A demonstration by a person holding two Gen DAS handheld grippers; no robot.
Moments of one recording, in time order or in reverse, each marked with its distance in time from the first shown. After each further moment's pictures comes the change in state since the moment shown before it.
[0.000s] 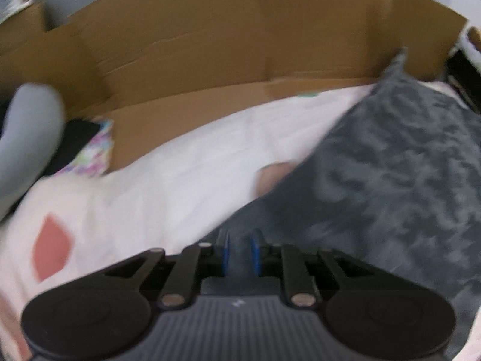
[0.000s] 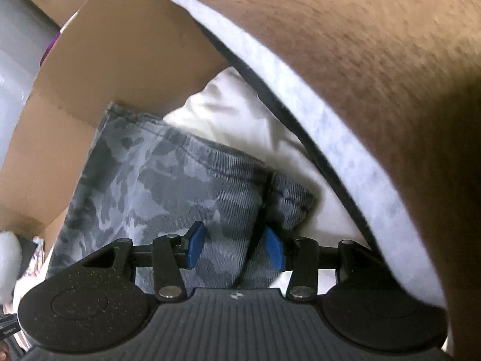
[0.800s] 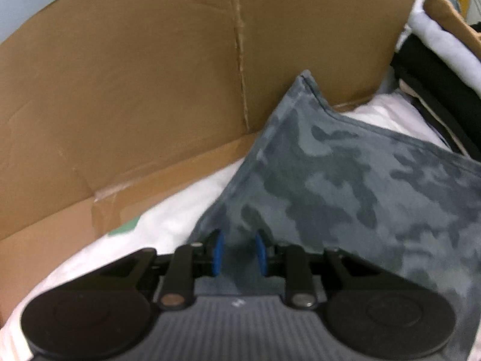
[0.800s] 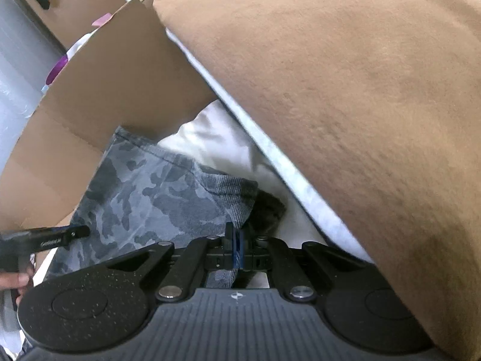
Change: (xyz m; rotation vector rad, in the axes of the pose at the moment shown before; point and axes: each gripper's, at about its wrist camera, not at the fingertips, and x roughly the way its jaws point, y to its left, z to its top) left arm 0.103 -0.172 0.142 0.190 -0.063 -0.116; right arm -0.029 0.009 -0.006 -0.022 -0.112 -0.070
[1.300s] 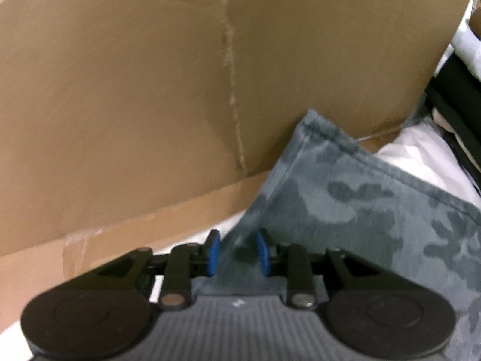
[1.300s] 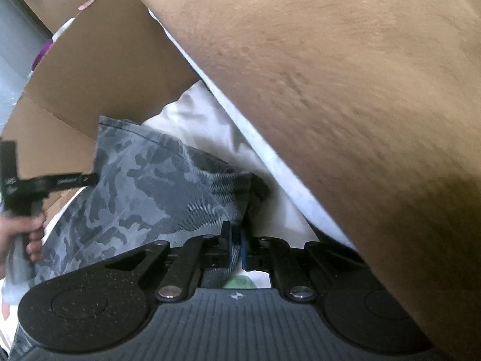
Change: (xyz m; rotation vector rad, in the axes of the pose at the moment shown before) left arm 0.046 -0.013 0.042 -0.020 -0.038 0.023; right arm 0.013 -0.001 -0.008 -0.014 0.085 -0.022
